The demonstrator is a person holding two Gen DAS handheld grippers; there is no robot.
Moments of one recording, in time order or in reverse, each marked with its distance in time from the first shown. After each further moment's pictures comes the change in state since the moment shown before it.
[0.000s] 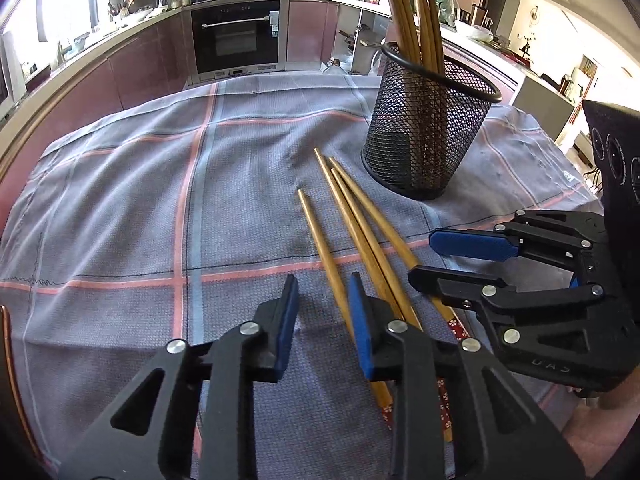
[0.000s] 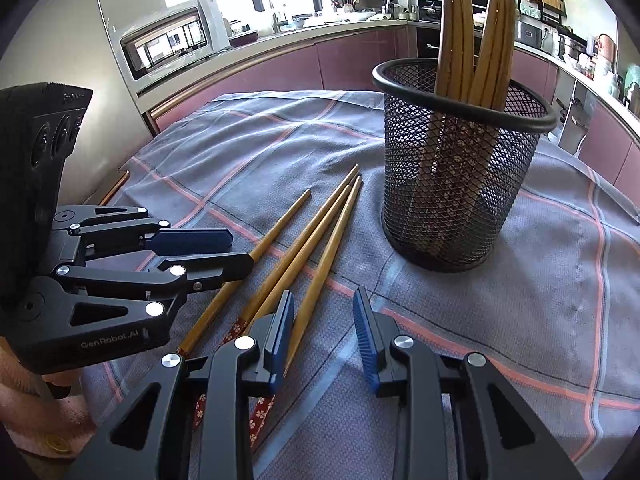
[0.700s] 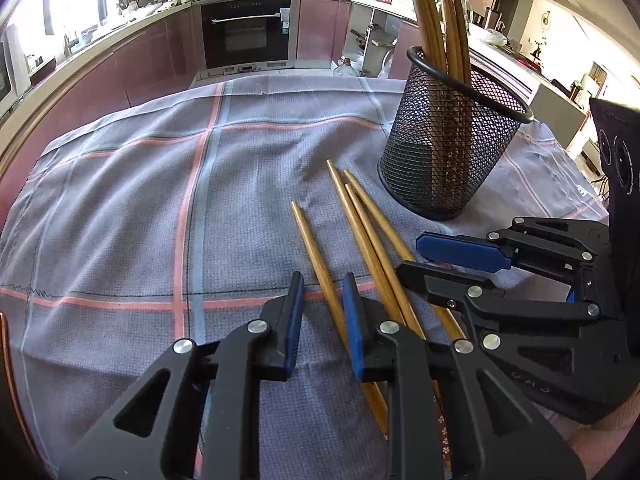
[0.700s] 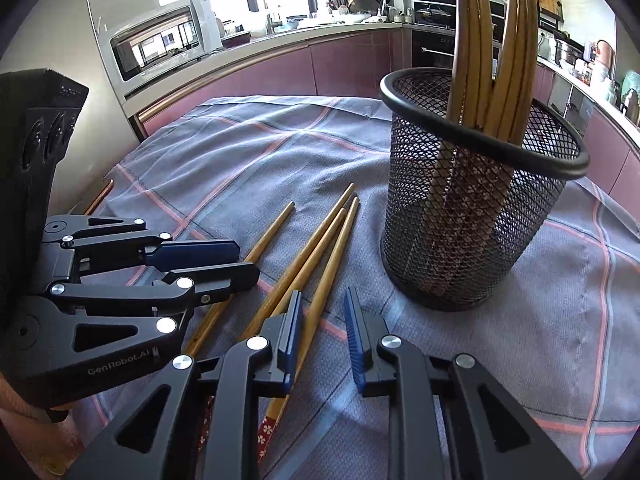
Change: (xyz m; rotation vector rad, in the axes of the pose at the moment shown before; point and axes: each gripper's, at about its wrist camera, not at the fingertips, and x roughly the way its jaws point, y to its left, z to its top) left arm 0.015 0.004 0.015 -0.023 0.006 0.035; right arm 0.017 0.001 0.019 -0.001 -0.005 -0.034
